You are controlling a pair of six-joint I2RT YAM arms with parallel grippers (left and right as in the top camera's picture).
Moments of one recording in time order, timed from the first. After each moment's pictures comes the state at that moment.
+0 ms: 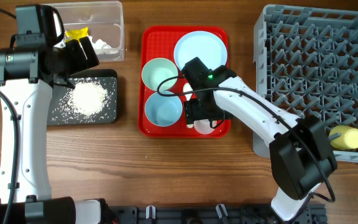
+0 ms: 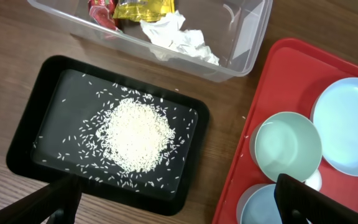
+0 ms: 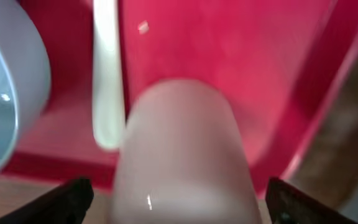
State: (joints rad) left arm 0.06 1.54 1.65 -1.13 -0.04 -0.28; right arm 0.60 1.89 1.36 -1.01 0.01 0.44
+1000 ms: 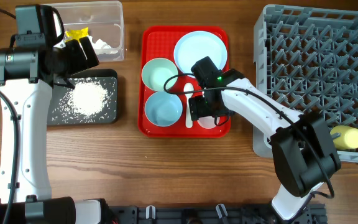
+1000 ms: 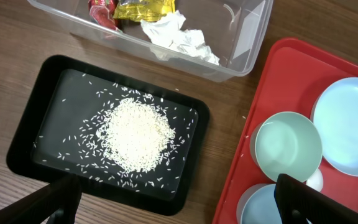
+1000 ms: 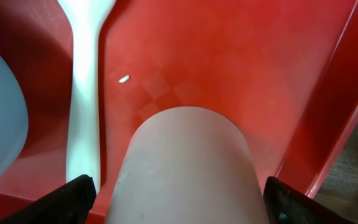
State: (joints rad) left arm 0.06 1.54 1.65 -1.13 -0.04 -0.28; right arm 0.53 1.89 1.27 -0.84 -0.01 0.35
